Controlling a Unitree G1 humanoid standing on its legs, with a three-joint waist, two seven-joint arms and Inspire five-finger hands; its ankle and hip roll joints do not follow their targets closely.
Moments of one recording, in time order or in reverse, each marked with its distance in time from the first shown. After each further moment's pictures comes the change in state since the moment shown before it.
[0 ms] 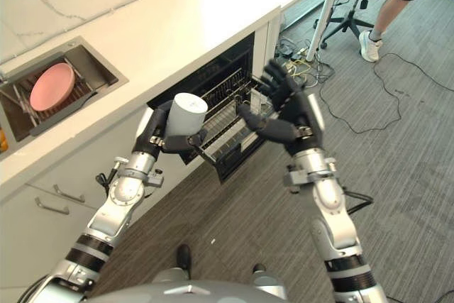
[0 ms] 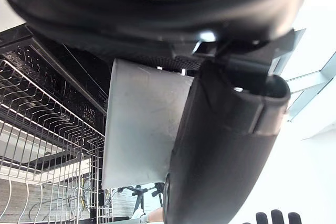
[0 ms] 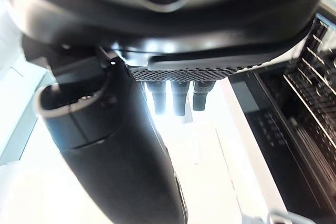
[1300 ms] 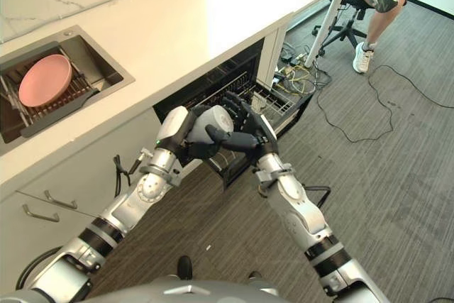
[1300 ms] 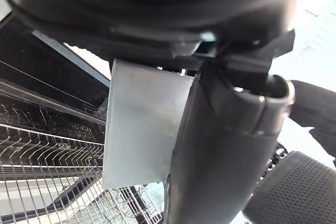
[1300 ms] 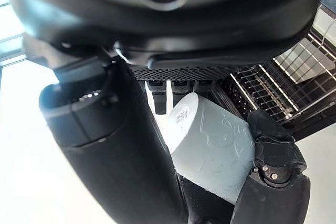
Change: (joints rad) left arm -0.155 0.047 -0.235 0.113 0.428 0.065 0.155; right arm -0.167 -0.014 0.270 0.181 0.186 0.108 -0.128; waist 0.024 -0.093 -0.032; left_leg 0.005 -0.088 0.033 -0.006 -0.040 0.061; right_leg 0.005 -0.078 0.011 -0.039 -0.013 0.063
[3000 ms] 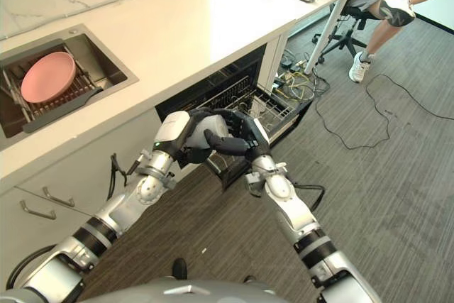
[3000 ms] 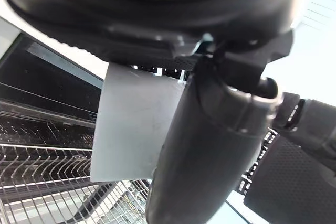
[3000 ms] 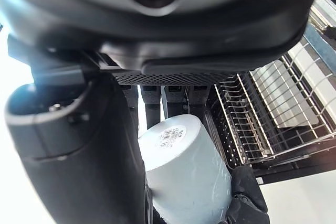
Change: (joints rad) left arm -0.008 0.055 -0.038 0.004 0.100 0.046 0.007; right arm -0.074 0.090 0.011 0.189 -0.316 0.003 -0.061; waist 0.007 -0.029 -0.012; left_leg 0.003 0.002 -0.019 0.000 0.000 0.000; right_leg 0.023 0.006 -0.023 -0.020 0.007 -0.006
